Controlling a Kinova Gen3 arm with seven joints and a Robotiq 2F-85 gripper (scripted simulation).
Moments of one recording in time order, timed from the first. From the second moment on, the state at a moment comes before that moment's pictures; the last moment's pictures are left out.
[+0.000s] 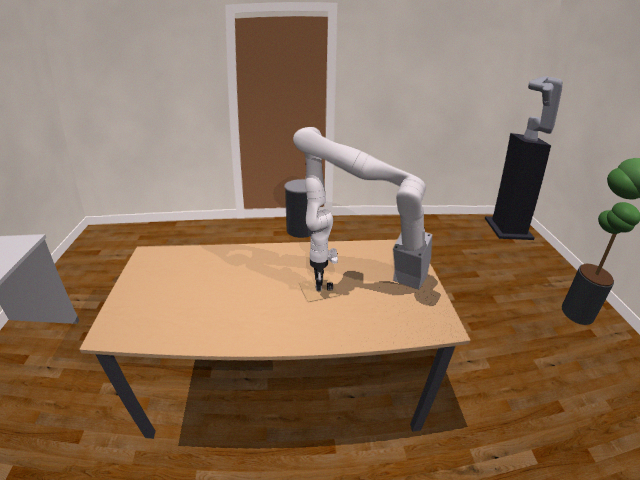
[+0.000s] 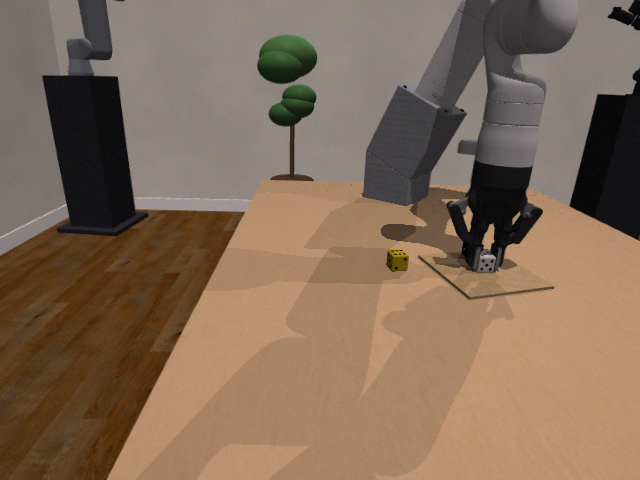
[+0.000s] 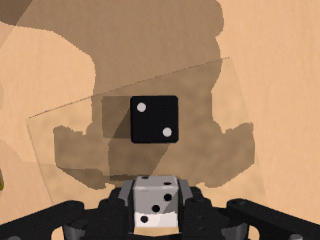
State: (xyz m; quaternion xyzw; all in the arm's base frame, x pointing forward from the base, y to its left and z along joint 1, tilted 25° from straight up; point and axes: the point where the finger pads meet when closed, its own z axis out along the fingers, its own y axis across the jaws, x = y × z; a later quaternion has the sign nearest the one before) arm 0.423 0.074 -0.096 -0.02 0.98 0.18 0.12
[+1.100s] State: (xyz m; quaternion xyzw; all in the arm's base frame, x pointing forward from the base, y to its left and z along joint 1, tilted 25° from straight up) arm 0.423 0.074 -0.096 -0.02 0.98 0.18 0.12
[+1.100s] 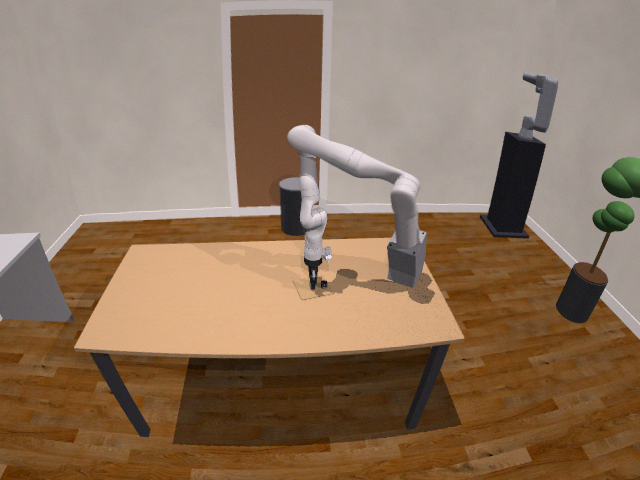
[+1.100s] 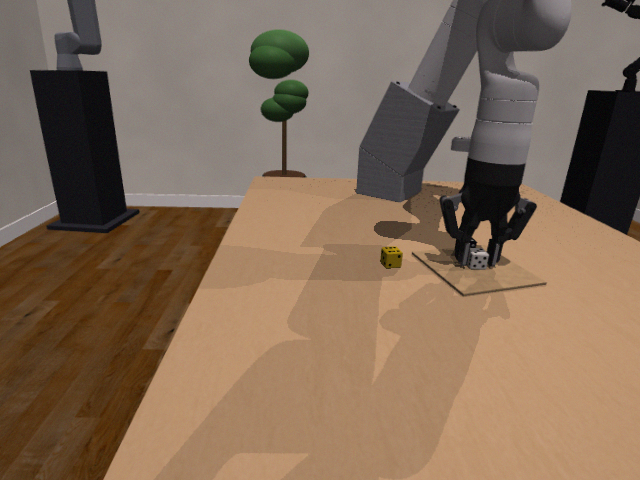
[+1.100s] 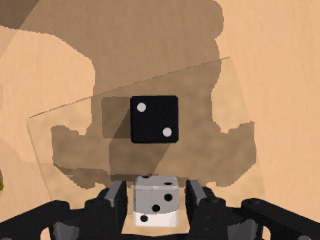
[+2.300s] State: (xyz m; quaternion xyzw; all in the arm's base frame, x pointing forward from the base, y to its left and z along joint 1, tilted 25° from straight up) arm 0.399 0.046 -0.020 -0.02 0.98 0.18 0.11
